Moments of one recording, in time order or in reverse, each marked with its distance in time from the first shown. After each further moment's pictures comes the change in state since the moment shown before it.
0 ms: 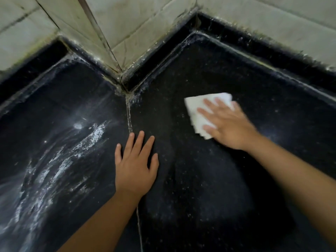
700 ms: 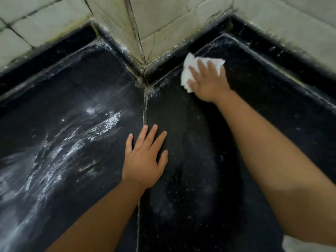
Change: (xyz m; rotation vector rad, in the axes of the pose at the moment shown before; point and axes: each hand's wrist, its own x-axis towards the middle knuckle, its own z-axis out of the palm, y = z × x) left_hand 0.001 0.001 -0.004 0.006 -0.062 -0.041; right_hand 0.137 -0.038 -0.043 0.013 0.019 0.055
